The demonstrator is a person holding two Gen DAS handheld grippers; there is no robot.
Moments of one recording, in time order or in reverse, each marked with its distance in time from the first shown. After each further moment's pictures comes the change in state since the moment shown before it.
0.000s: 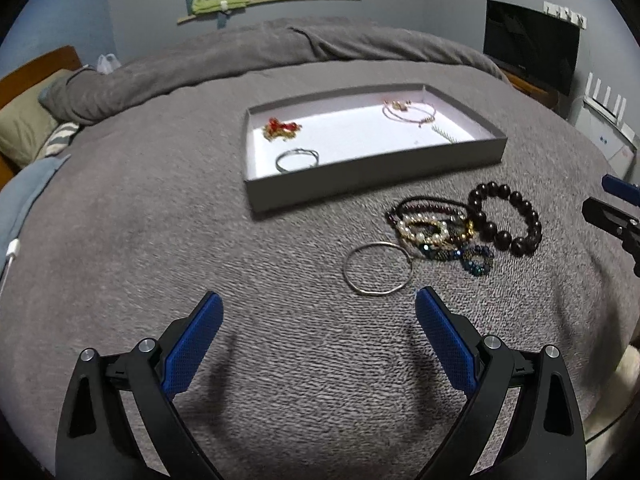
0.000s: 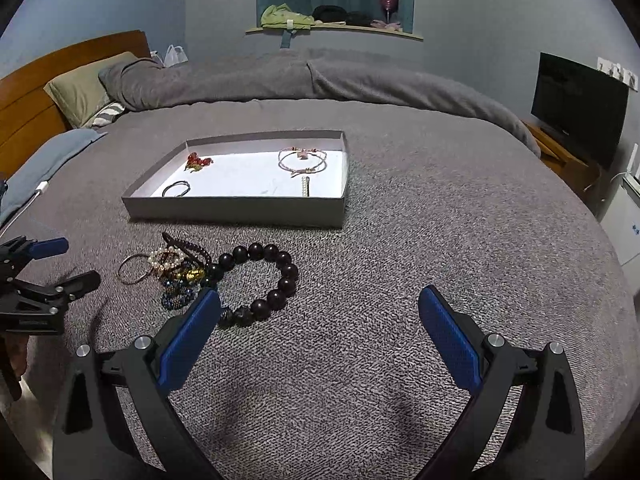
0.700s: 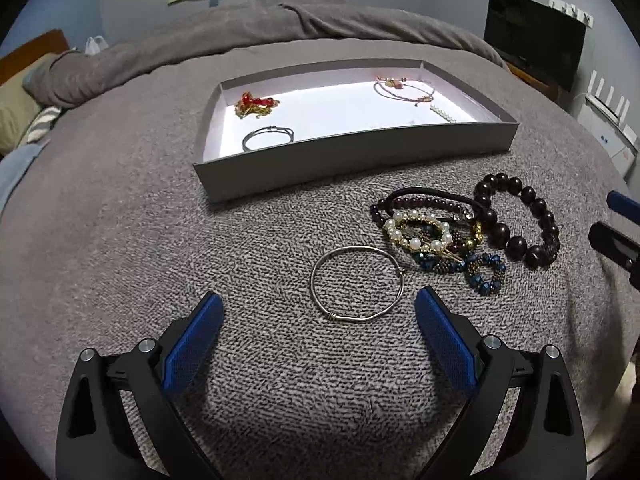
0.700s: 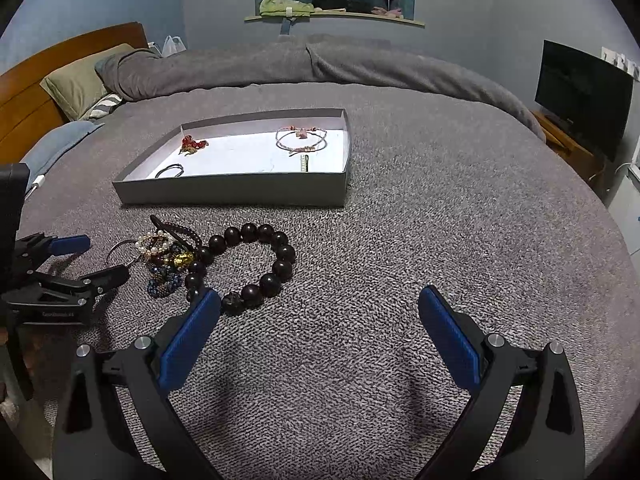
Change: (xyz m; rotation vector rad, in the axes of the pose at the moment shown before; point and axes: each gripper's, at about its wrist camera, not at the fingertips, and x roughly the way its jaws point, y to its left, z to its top) left arm 0.041 -0.012 0.011 -0.023 0.056 -0.038; right arm 0.022 -0.002 -0.010 0.013 0.043 0.009
